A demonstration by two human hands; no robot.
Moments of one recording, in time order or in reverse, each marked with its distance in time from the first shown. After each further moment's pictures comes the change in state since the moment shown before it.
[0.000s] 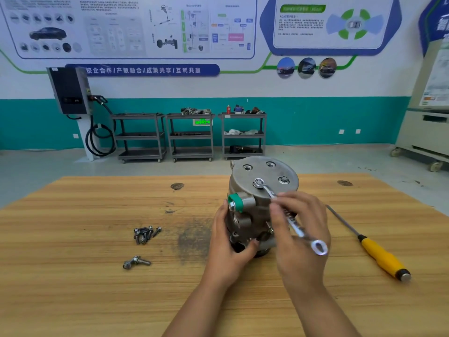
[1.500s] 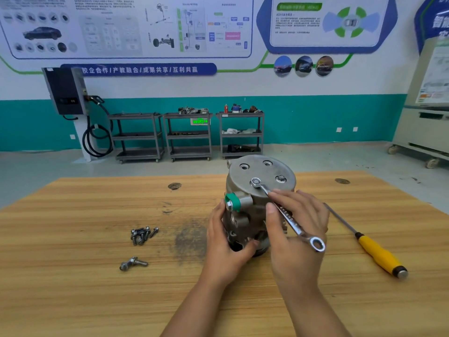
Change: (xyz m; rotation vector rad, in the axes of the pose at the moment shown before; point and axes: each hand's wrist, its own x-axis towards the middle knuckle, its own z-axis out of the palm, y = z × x) left_hand 0.003 -0.005 0.001 0.019 -0.004 0.005; right_hand -0.005 -0.003 0.003 -0.135 0.052 0.067
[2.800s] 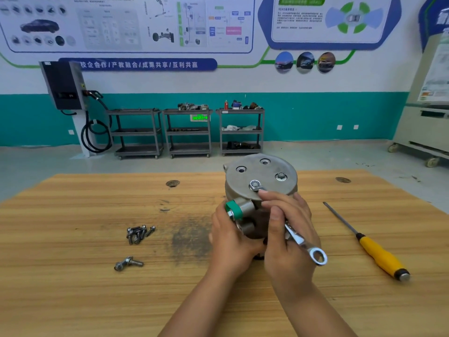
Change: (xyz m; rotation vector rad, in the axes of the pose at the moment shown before) left_hand 0.013 0.030 0.015 0.164 0.010 -0.127; right_hand -0.003 0.014 0.011 0.229 0.022 -0.150
